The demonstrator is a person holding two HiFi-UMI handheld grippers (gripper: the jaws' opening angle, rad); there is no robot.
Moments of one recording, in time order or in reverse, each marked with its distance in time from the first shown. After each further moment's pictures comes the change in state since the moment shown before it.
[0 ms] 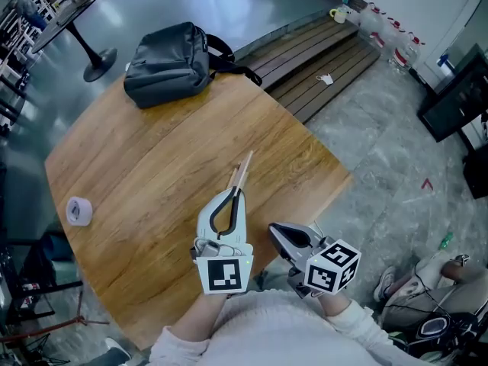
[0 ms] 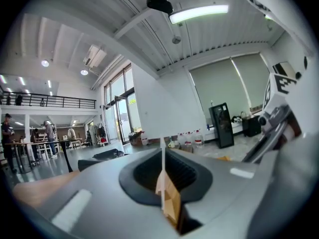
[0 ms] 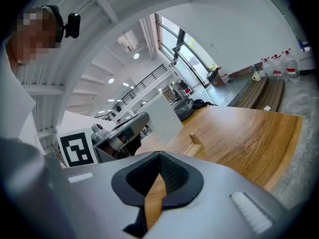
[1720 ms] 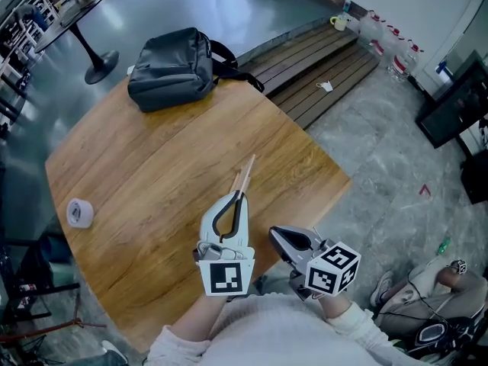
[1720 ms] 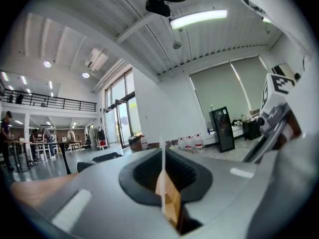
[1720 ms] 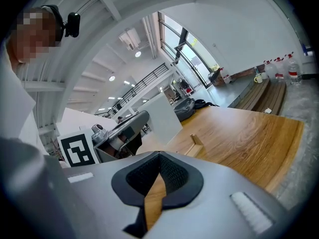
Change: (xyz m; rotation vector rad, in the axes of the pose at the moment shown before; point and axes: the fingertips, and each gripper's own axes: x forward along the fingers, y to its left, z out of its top) left arm -0.002 0.005 0.006 0.007 -0.046 -0.003; right arm 0.003 0.005 0.004 -0.023 0.016 -0.005
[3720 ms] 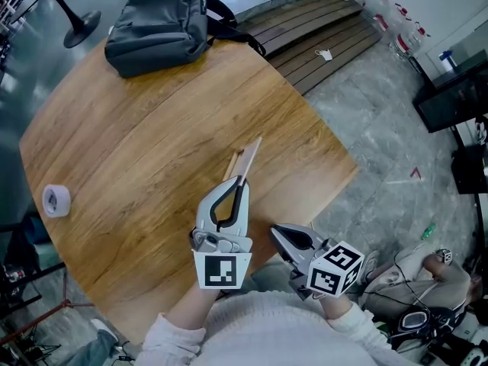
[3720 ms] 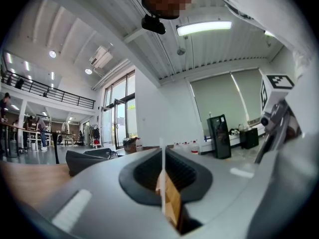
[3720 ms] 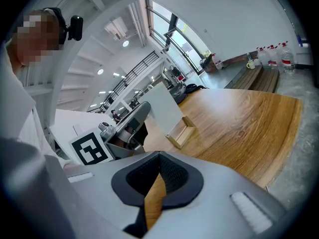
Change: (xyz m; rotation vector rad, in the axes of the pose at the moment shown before) left arm 0.020 -0.001 -0.054 -0.094 -0.016 -0.063; right arm 0.016 -0.021 -0.037 0.093 0.140 -0.055
